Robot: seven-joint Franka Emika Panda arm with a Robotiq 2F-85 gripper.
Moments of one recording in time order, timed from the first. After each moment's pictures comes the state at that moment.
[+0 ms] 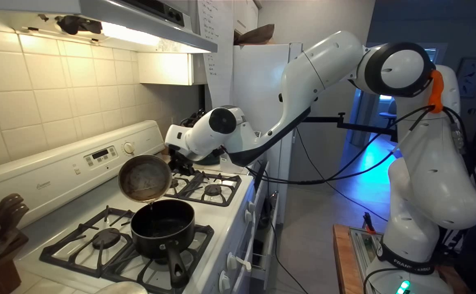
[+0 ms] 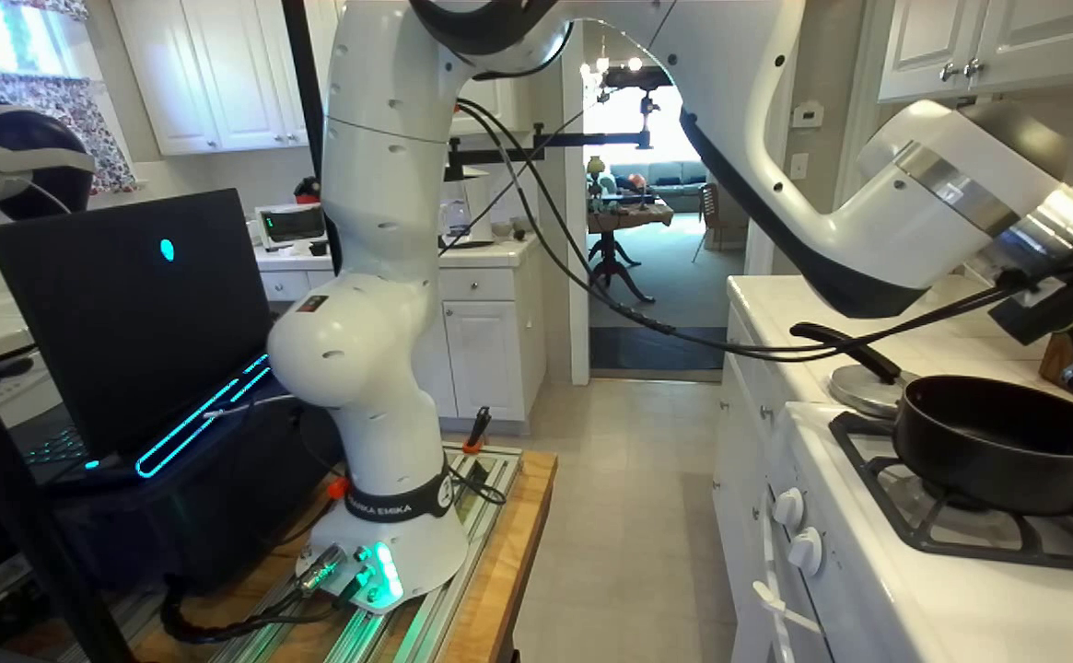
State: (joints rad) arm 0.11 0.28 -0.05 -1.91 -1.38 2.71 -0.01
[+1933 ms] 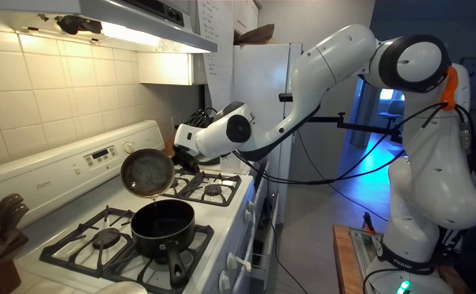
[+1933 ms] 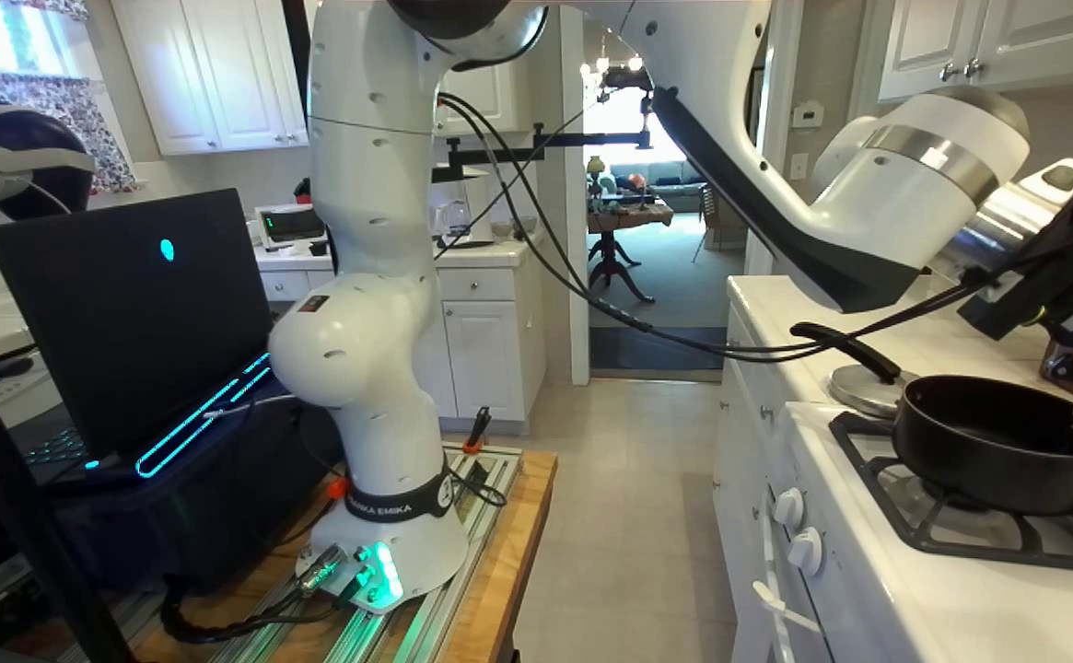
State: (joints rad) arm 0.12 0.20 -0.05 -1.99 -1.68 2.69 0.24
